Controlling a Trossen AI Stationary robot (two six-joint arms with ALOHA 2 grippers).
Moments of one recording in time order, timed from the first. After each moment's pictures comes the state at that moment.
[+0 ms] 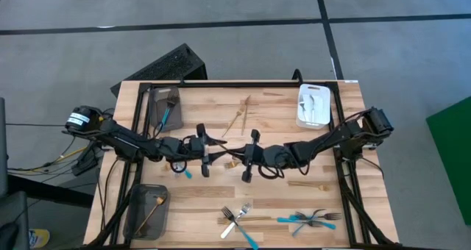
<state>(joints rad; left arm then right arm) -0.20 1.40 0.49 0.96 -0.37 0.03 0.26 1.66 0.95 0.48 0.49 0.04</state>
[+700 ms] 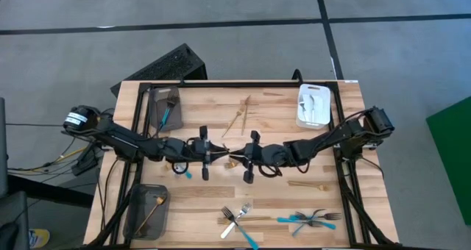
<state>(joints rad) -0.21 1.36 0.55 0.74 -0.33 -0.02 0.25 1.64 0.95 0.37 0.40 0.16</state>
